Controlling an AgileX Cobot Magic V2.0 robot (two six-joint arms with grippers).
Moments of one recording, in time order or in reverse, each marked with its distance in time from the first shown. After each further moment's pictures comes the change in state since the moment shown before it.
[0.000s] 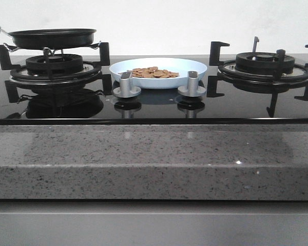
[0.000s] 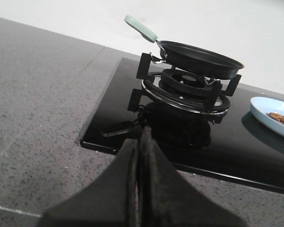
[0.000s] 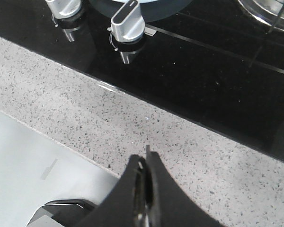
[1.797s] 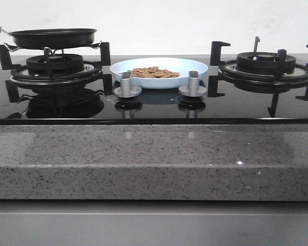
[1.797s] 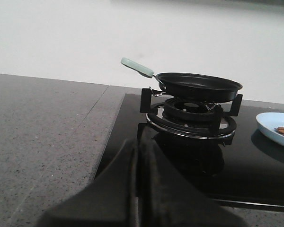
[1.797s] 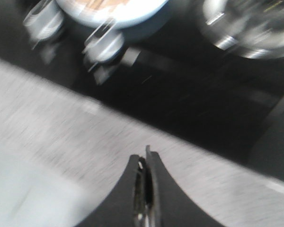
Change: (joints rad) left arm 0.000 0.000 0.000 0.128 -0.120 0.000; right arm -0.074 -0.176 0.117 -0.063 -0.125 0.000
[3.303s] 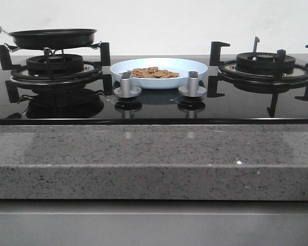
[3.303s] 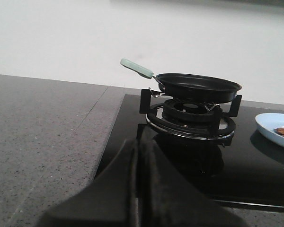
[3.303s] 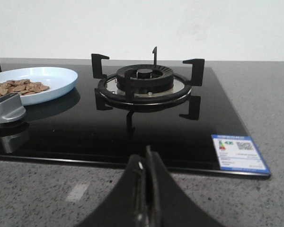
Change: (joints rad) left arm 0.000 0.000 0.000 0.000 -0.002 0.000; right arm -0.210 -0.604 0.653 -0.006 -0.591 0.023
